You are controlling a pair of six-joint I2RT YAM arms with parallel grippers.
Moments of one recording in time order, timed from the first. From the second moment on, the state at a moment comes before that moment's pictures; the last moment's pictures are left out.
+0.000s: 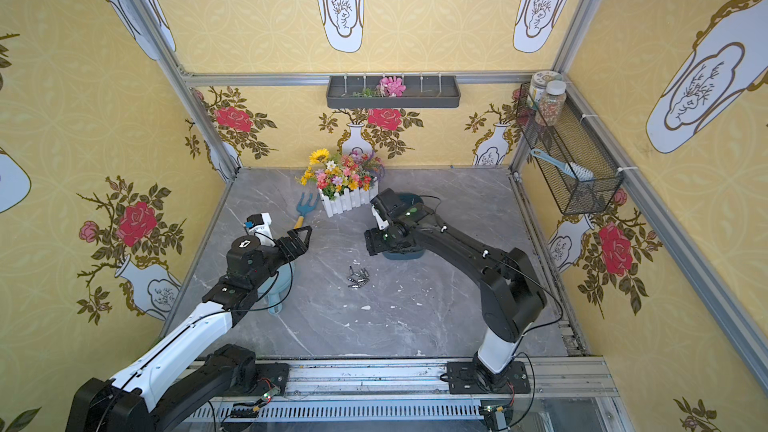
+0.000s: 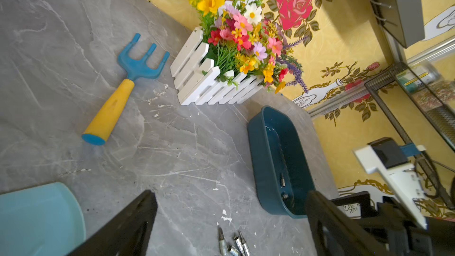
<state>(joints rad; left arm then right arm) -0.29 0.92 0.44 0.15 0.08 -0.73 0.69 1.75 1.43 -0.78 -0.10 0.34</state>
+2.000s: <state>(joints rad) -0.24 0.89 0.35 0.17 -0.02 -0.85 0.86 2.28 1.82 -0.93 -0.05 0.34</state>
